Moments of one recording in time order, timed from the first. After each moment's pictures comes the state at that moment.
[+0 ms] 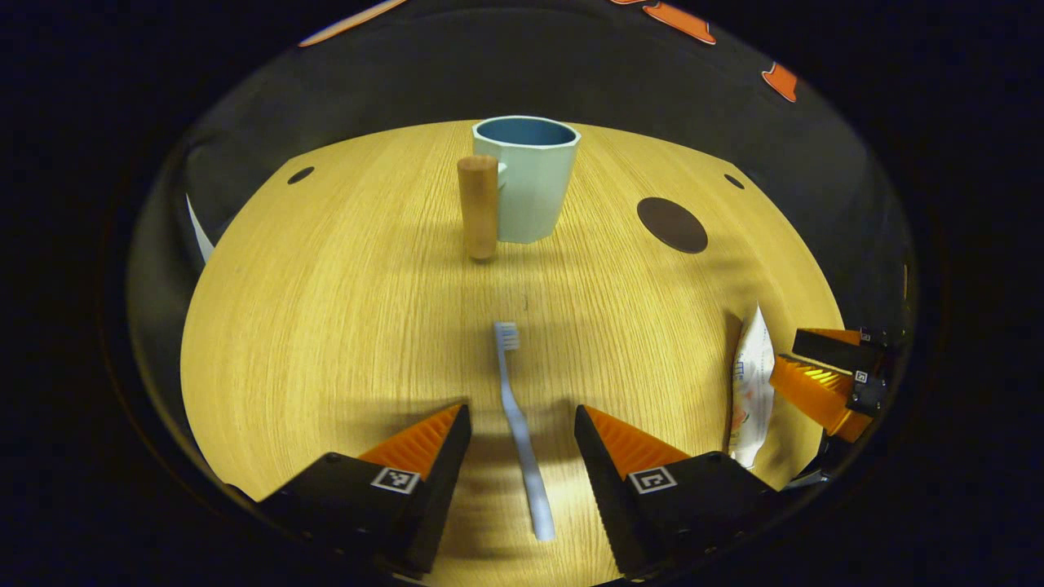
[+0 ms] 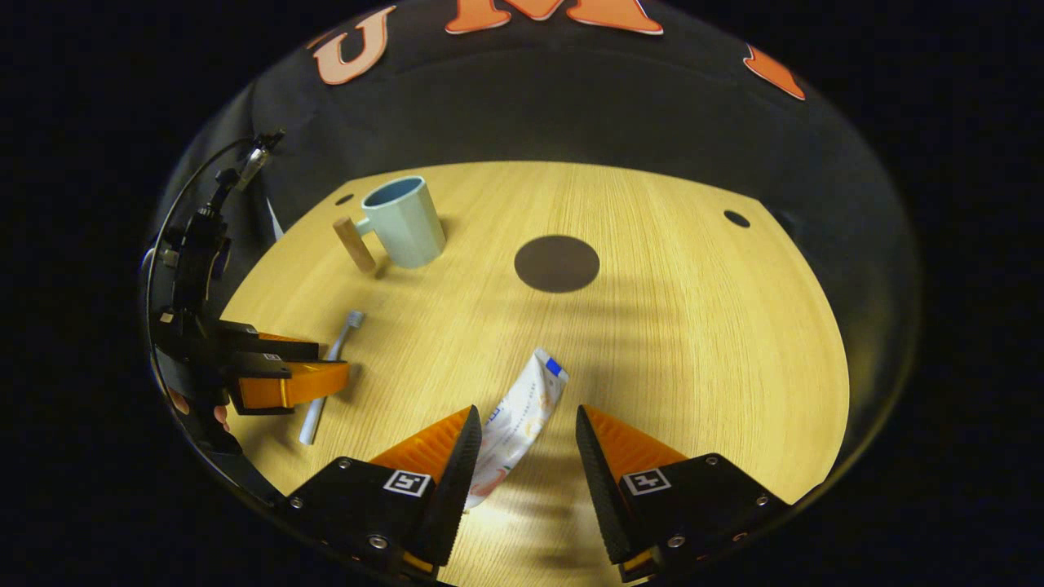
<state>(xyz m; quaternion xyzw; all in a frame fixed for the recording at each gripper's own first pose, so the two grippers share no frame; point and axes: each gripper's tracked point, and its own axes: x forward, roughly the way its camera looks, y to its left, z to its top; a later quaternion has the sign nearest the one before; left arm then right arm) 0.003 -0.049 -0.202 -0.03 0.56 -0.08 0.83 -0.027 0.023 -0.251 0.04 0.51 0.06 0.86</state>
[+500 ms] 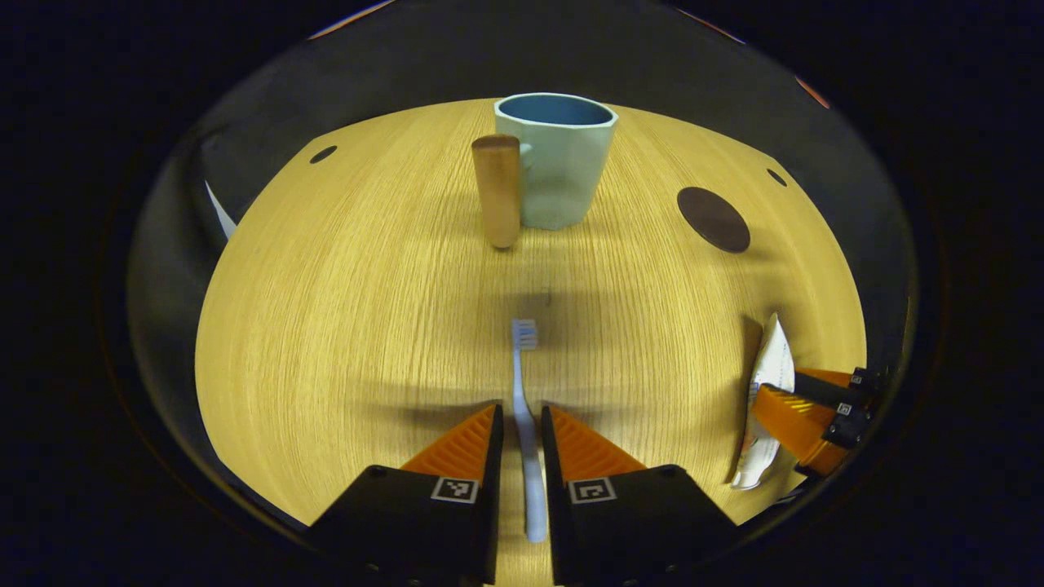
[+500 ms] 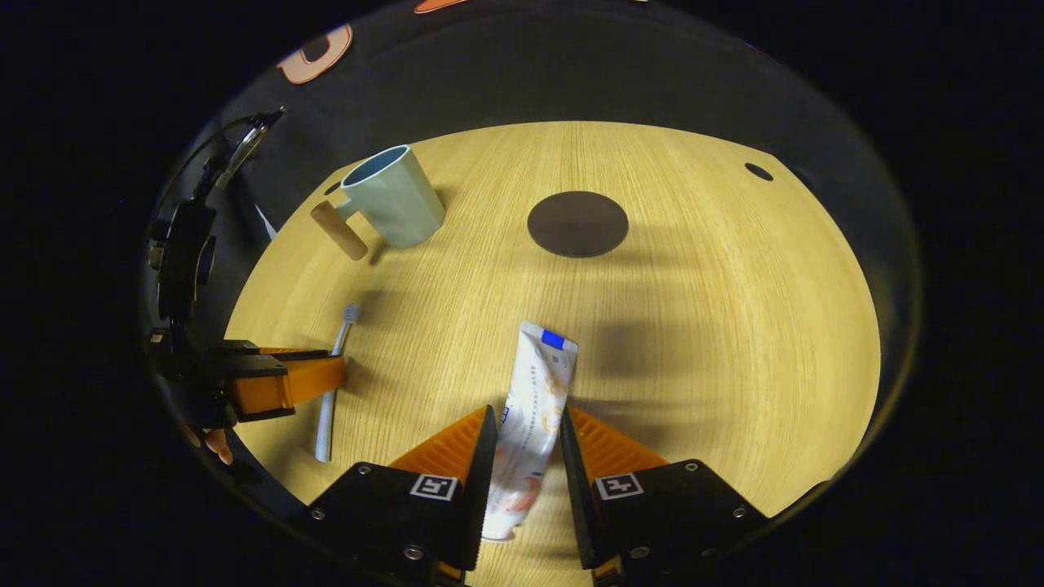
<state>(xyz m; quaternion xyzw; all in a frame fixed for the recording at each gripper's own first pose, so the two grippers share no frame) 0.012 -0.041 -0.207 -0.02 0.59 -0.03 0.81 -0.027 0.040 -0.269 0.08 0.55 0.06 0.83</state>
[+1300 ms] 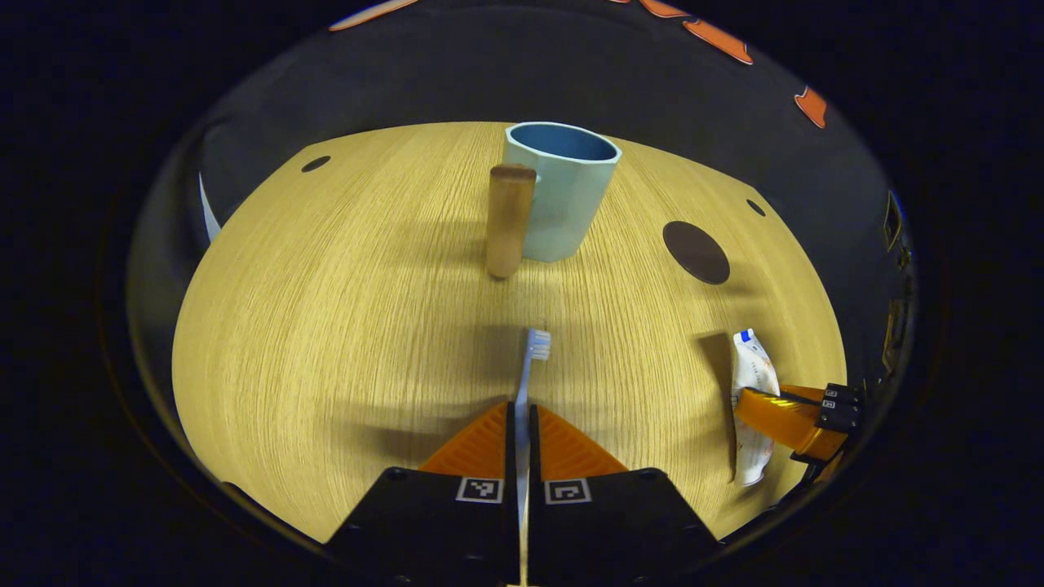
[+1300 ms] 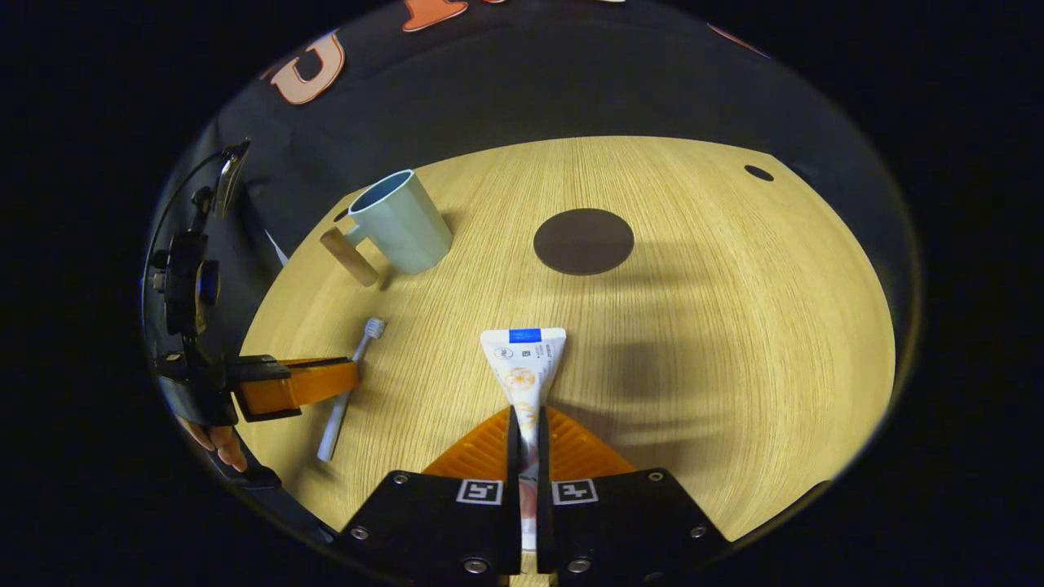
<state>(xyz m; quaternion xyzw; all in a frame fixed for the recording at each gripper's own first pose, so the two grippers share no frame) 0.036 -0.031 -0.210 -0.07 0.53 -0.06 0.84 -0.013 0.054 -0.265 0.13 0.51 0.06 0.85</state>
